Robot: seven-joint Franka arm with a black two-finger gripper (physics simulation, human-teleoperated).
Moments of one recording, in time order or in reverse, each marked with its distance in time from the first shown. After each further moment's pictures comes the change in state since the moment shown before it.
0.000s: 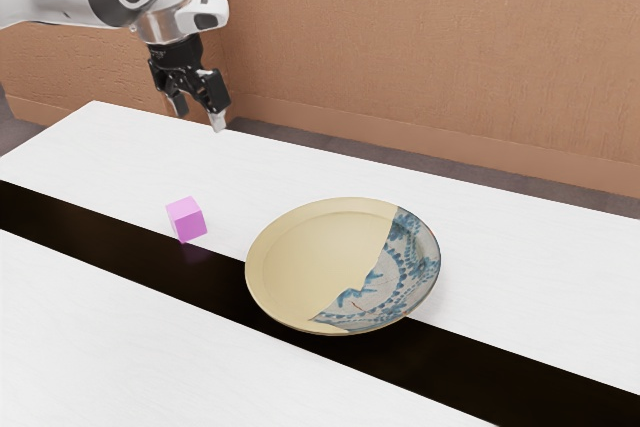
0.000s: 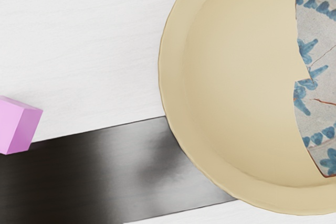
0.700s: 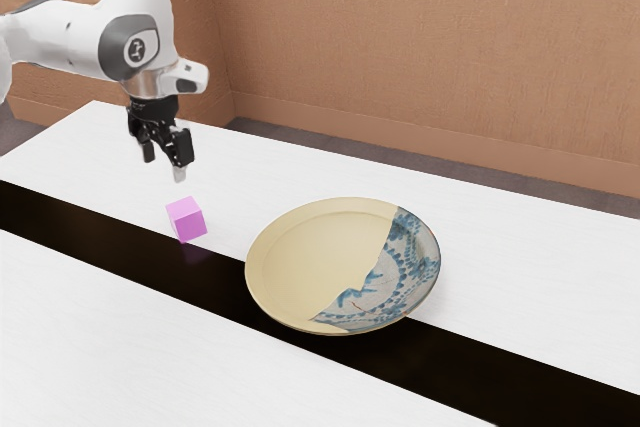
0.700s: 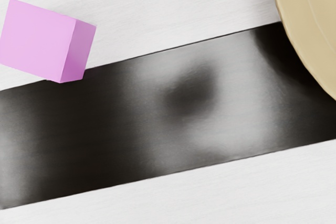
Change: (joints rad) arm 0.030 0.077 0.085 -0.119 0.108 0.035 0.119
